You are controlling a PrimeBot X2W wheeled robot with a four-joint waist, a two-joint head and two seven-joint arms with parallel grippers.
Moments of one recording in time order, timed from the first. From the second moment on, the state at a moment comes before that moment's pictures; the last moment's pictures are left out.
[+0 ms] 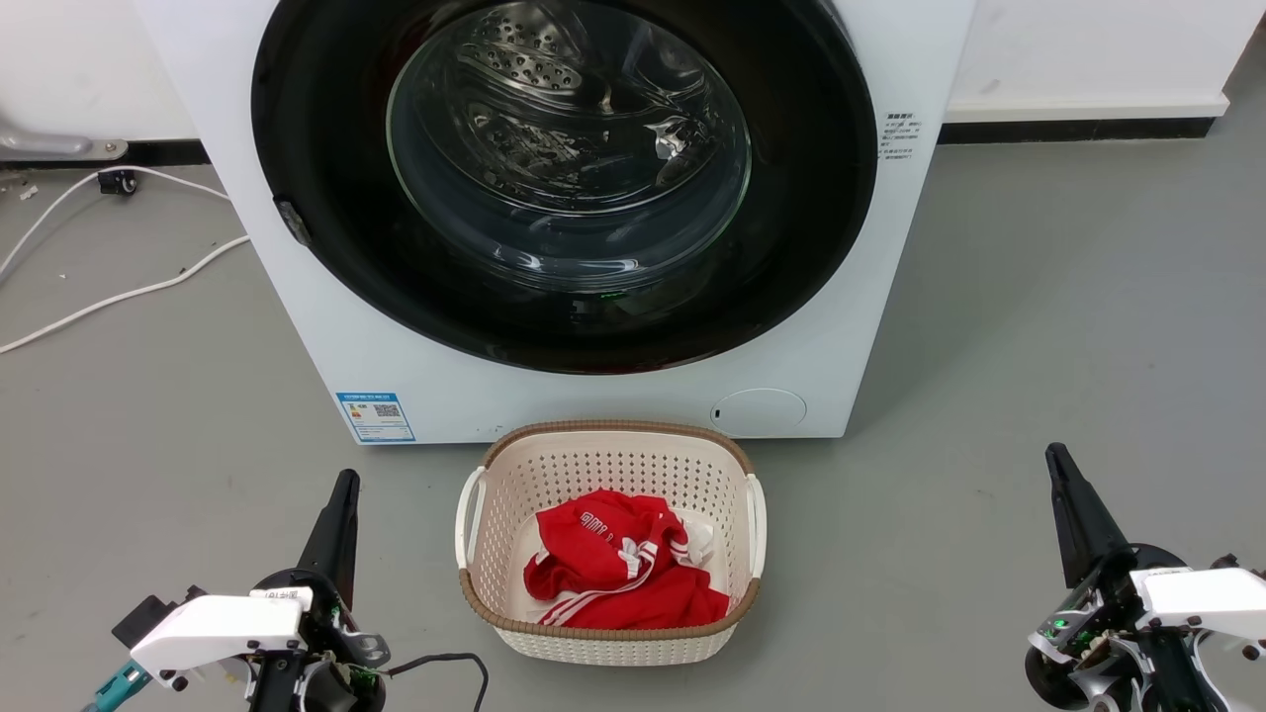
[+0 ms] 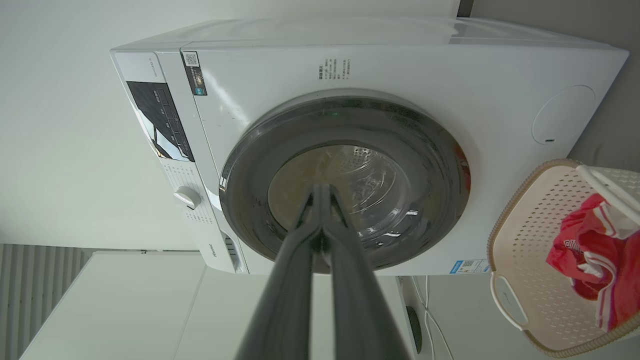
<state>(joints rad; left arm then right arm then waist) -0.10 0.05 0.11 0.24 -1.61 -0.13 0.11 -0.10 -0.05 -0.11 0.25 1.61 0.13 0.11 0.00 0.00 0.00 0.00</state>
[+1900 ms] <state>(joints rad) -0.11 0.05 0.02 0.13 -1.08 -0.13 -0.05 -0.08 -0.07 -0.02 0.14 0.90 0.13 -0.05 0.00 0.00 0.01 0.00</state>
